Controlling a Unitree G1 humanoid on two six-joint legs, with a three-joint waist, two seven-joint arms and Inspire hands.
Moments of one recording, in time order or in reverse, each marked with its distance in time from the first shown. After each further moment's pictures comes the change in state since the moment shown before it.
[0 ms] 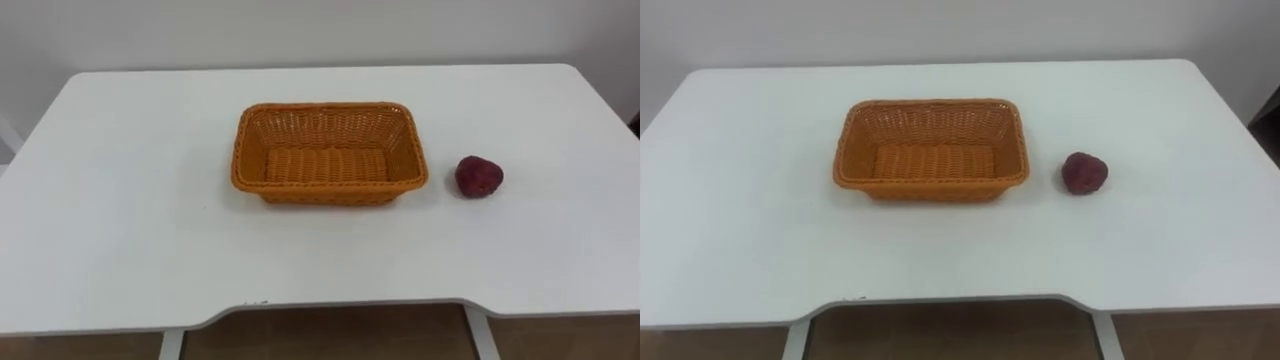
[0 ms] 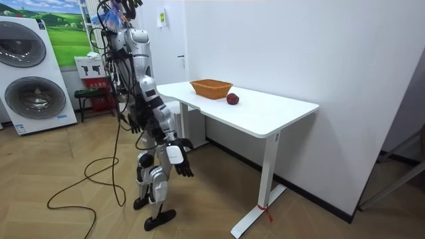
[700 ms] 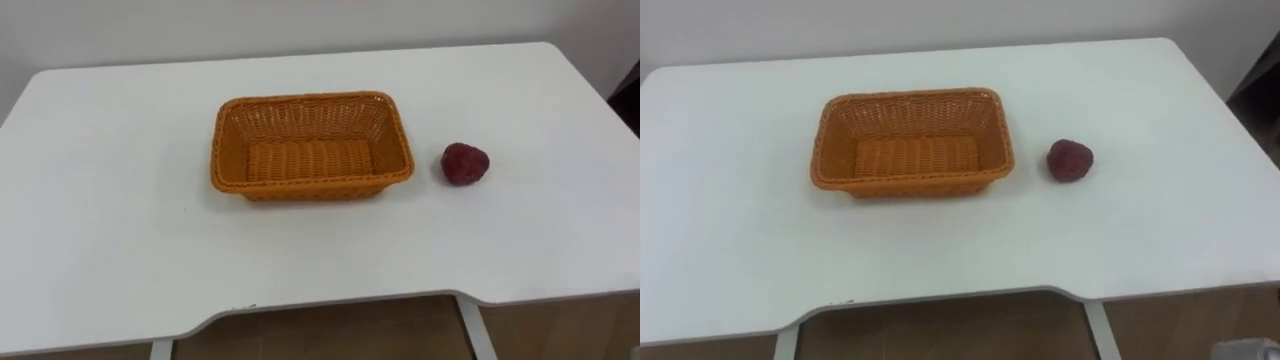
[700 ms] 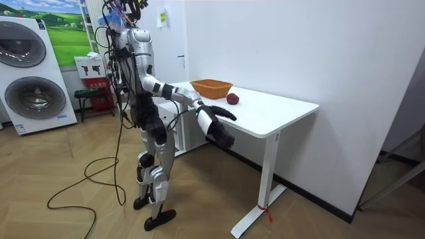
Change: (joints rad) left arm 0.029 0.026 0.013 -0.110 0.122 -0.005 0.015; right arm -0.078 -0.069 -0.126 -0.781 -0.487 -0.131 -0.599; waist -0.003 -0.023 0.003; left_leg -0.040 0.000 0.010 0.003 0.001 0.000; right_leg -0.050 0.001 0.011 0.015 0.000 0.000
